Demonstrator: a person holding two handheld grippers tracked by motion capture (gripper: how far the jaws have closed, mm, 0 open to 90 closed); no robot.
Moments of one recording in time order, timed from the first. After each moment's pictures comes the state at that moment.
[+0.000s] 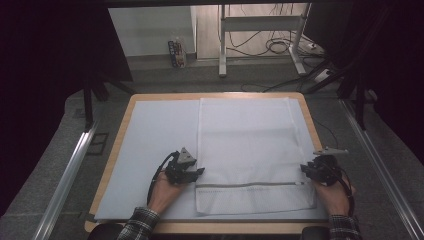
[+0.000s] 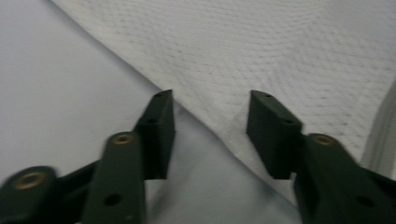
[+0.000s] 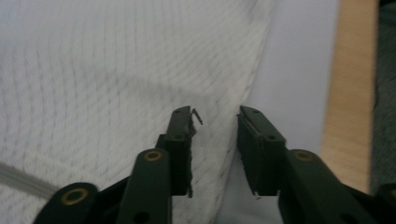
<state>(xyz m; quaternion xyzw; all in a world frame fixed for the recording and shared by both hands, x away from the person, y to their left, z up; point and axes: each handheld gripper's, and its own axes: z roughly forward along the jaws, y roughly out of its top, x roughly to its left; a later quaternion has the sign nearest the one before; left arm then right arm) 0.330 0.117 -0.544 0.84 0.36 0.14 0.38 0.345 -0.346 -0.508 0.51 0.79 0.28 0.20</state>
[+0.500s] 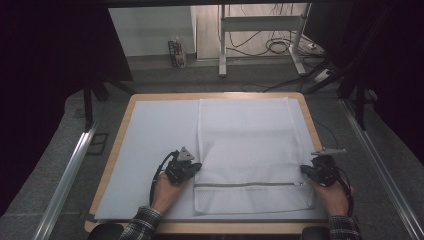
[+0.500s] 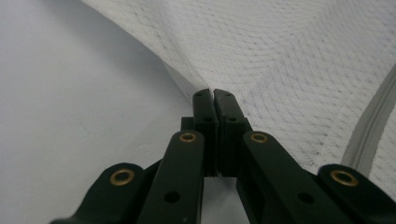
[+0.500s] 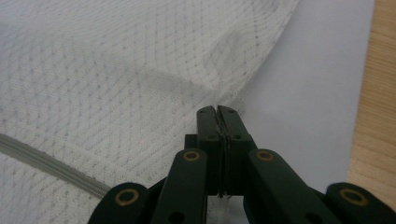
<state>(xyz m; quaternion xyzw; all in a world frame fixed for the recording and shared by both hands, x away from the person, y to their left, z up) 0.332 0.120 -0.541 0.84 0.38 0.12 0.38 0.343 -0.342 -0.506 0.51 0.80 0.28 0.17</state>
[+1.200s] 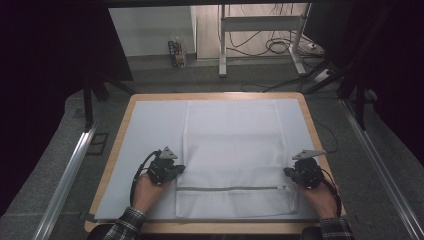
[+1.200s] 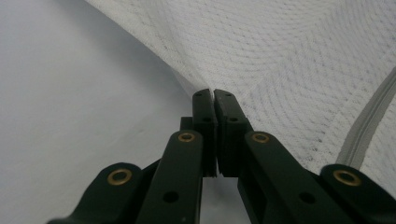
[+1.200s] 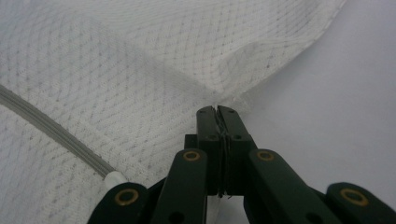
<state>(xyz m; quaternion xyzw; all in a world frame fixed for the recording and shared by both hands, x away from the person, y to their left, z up) 0.320 0.169 -0.526 0.84 0.40 0.10 0.34 0.332 -0.293 -0.501 0.42 0.85 0.29 0.16</state>
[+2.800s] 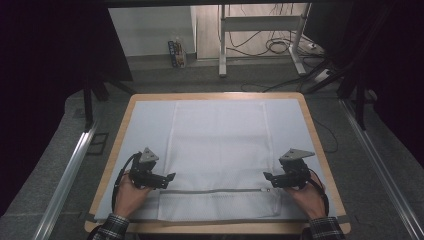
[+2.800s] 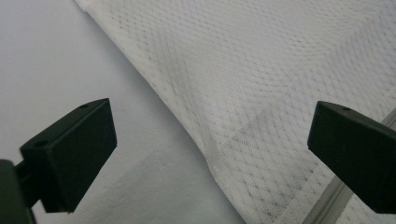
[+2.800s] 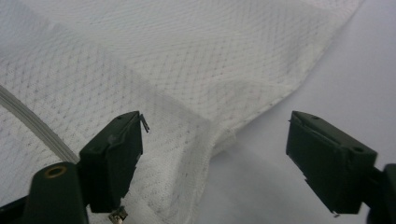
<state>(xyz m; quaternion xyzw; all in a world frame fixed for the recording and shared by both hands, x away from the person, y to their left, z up) 0.297 0.207 -0.517 0.82 0.43 0.17 0.35 0.331 -0.259 -0.500 0.37 0.85 0.35 0.17</state>
